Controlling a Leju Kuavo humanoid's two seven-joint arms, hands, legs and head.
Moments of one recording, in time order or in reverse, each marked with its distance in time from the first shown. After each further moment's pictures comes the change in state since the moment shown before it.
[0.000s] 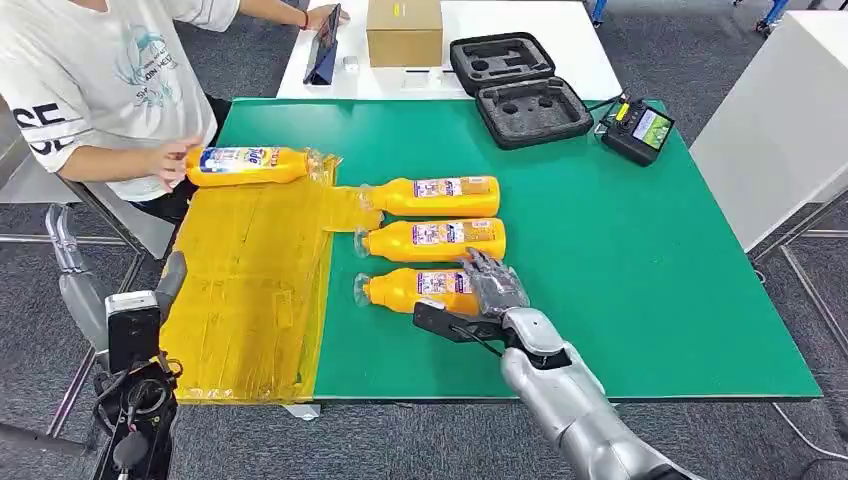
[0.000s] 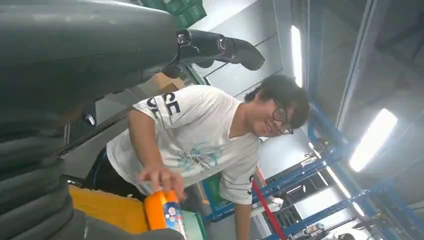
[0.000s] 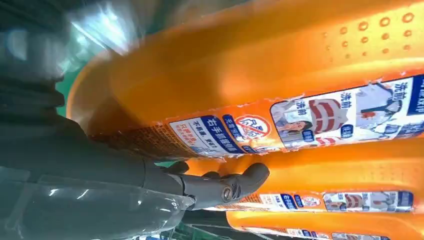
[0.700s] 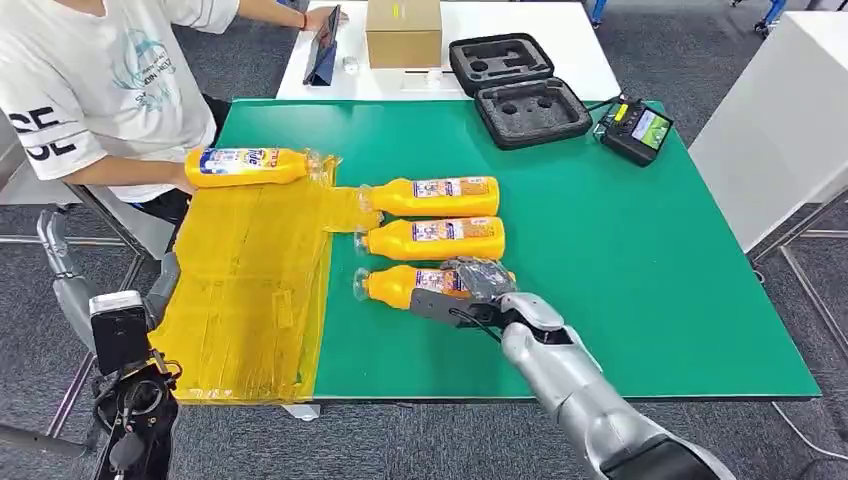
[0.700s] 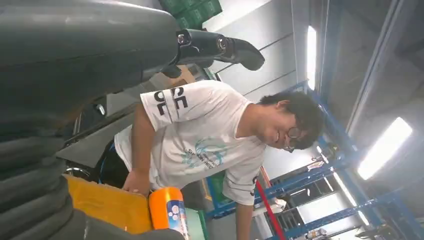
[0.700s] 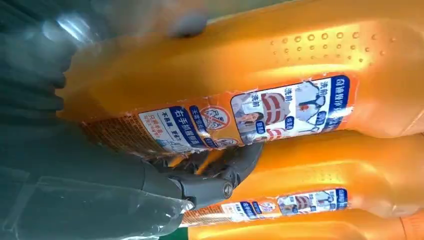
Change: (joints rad) left arm 0.002 -0.001 0.008 0.004 0.075 0.000 0.000; right arm -0.109 0.018 -0.002 0.131 -0.175 0.157 -0.155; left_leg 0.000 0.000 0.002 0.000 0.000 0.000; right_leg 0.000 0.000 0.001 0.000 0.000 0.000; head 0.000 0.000
